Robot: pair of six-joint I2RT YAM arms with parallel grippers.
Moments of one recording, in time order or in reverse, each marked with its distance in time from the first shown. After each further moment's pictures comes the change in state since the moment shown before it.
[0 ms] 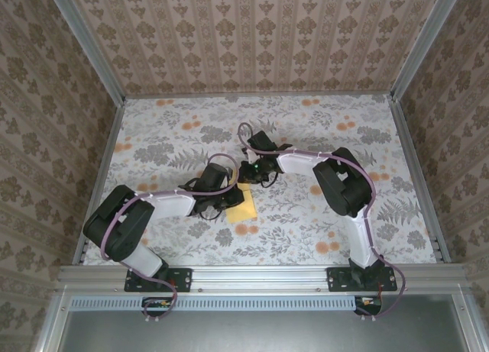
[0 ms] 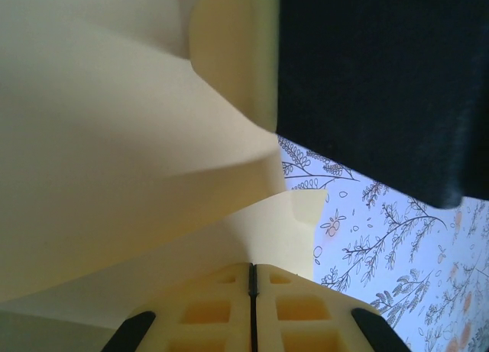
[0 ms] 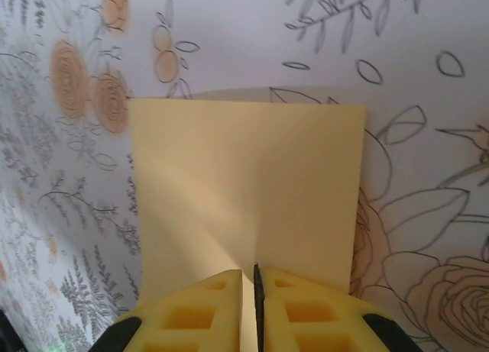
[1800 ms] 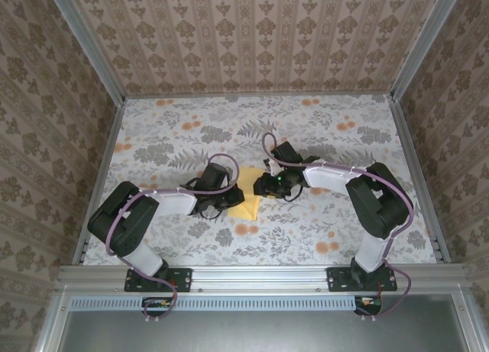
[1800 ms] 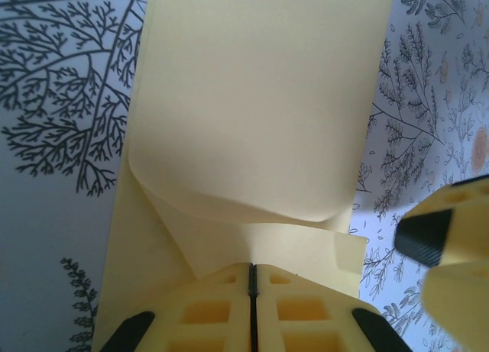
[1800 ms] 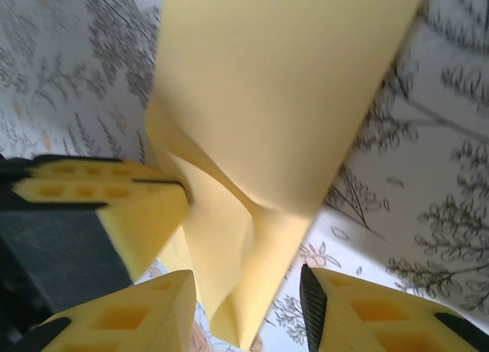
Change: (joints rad) left arm 0.014 0.043 0.002 0.039 0.016 -0.013; right arm -0.045 -0.336 -0.390 0.013 -0.063 0.040
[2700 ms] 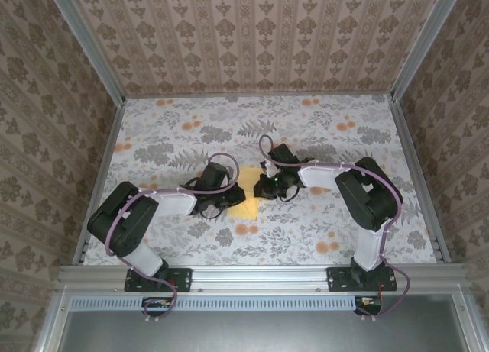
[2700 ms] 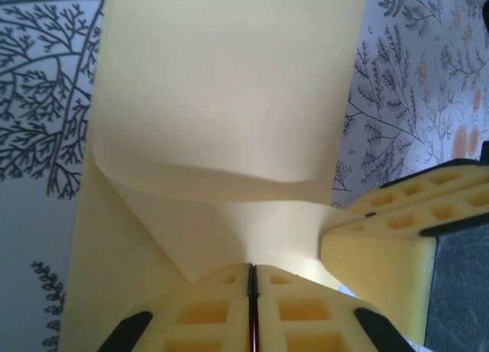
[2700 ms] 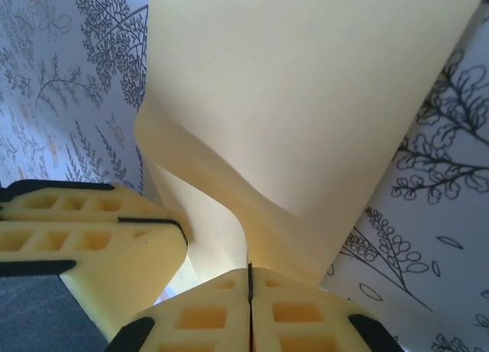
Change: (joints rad) left arm 0.000 -0.004 0.000 0.017 0.024 -0.010; right arm 0.001 0.093 0.029 0.077 -0.060 0.024
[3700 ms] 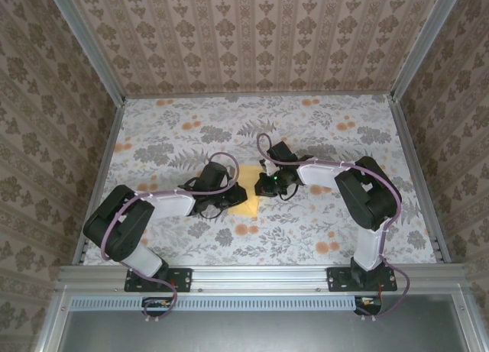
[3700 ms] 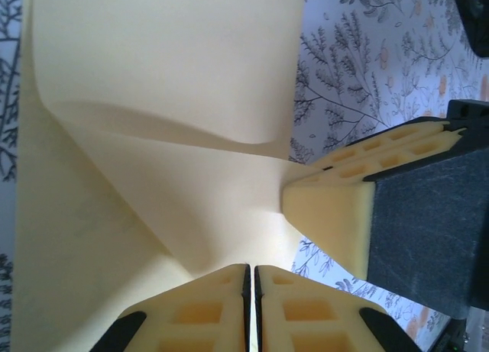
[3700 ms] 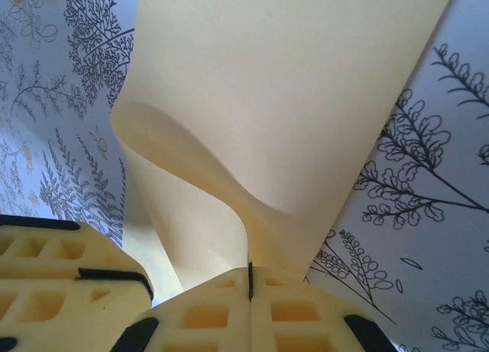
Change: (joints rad) left arm -0.009 -0.038 0.003 -0.008 0.036 0.003; right arm 0.000 0.008 0.035 -0.048 0.058 -0.068
